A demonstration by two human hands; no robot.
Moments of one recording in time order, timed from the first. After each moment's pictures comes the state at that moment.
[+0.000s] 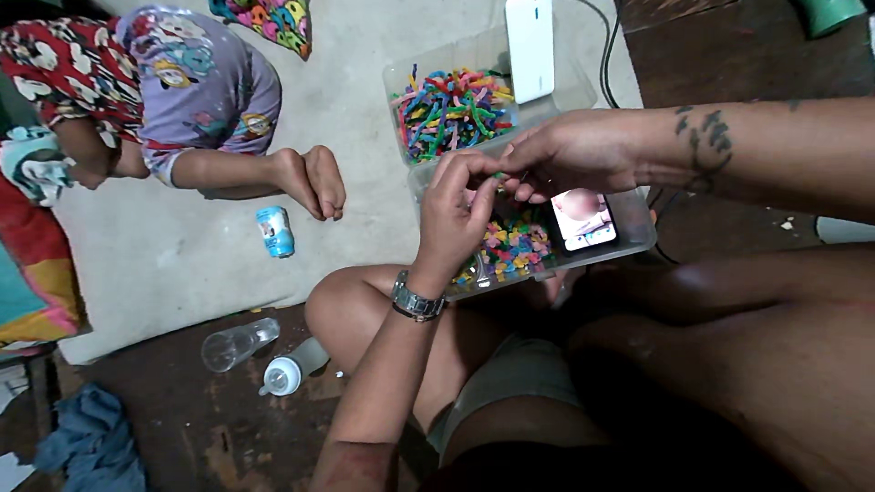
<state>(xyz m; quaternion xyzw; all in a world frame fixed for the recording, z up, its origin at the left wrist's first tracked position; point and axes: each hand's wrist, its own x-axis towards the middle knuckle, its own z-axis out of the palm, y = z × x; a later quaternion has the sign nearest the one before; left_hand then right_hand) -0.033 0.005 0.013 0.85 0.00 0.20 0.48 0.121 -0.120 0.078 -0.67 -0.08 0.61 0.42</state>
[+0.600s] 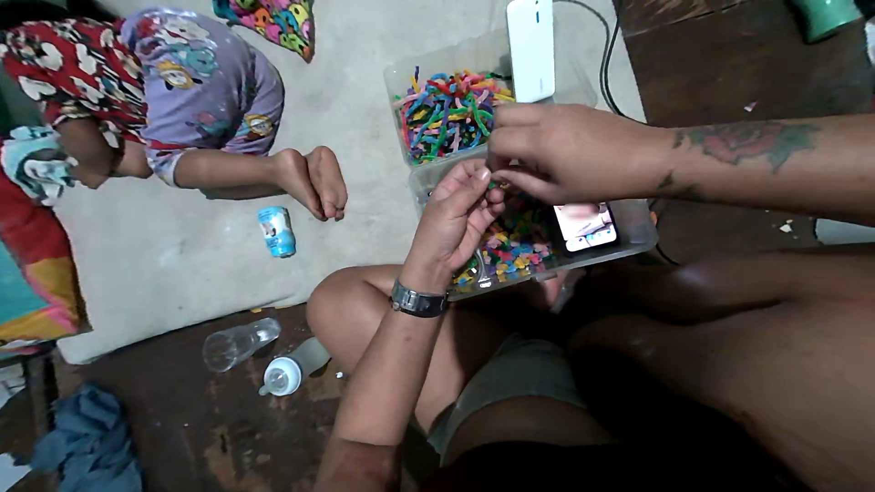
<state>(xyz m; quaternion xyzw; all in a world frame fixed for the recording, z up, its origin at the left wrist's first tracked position) -0.046 0.002 0.021 0.48 0.19 0.00 0.86 0.130 -0.128 0.058 -0.67 -0.68 0.14 0.27</state>
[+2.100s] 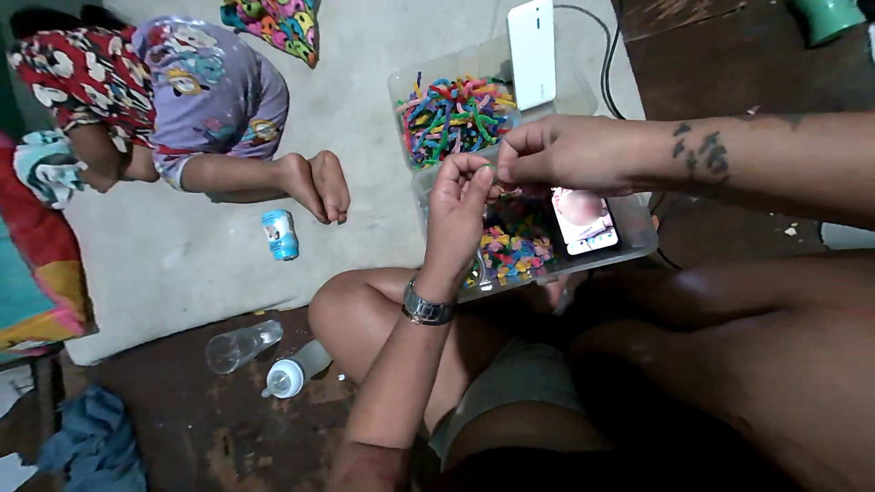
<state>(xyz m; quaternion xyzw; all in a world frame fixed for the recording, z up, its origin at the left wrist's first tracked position) -0.039 -0.009 0.019 0.67 0.15 0.11 0.71 0.123 -0.123 0.077 -0.69 -0.29 0.52 0.40</state>
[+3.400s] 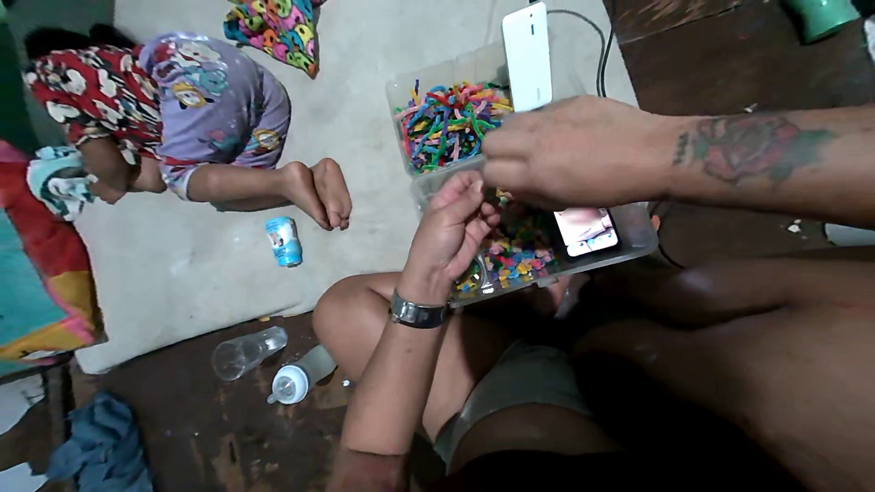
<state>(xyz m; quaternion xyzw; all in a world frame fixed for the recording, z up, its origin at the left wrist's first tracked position) -0.044 0.003 0.031 0.48 0.20 -0.01 0.85 0.132 -0.130 0.075 -0.62 -0.77 0.02 0.15</state>
